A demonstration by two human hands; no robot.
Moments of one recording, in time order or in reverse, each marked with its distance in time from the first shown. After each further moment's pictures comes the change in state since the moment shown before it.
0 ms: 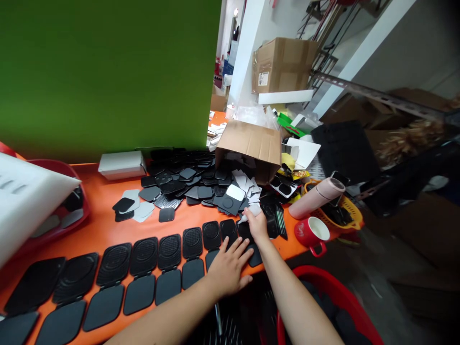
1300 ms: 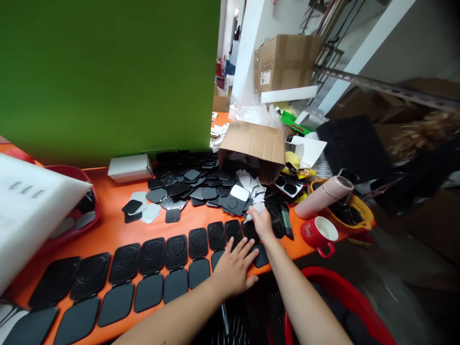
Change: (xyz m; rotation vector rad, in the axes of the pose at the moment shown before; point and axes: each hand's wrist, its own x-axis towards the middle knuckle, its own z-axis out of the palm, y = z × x) left_hand 0.001 0.002 -0.003 -0.001 -0.020 -0.005; right_hand 0.006 -0.005 0.000 0.023 -0.027 -0.042
